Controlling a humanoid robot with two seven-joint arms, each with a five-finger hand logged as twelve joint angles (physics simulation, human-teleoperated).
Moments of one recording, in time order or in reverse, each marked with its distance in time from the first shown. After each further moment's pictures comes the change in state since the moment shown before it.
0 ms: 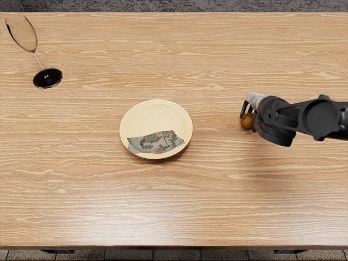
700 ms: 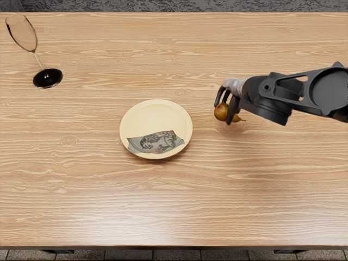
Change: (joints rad) left arm 0.002 0.000 -0.001 0.000 0.000 0.000 0.000; right arm 0.163 -0.036 0.110 0.150 0.165 0.078 -0.001
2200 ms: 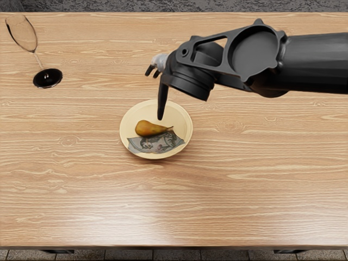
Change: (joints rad) left arm 0.001 0.000 -0.002 0.000 0.000 0.000 0.000; right arm 0.234 0.350 0.029 -0.187 0.340 0.007 0.000
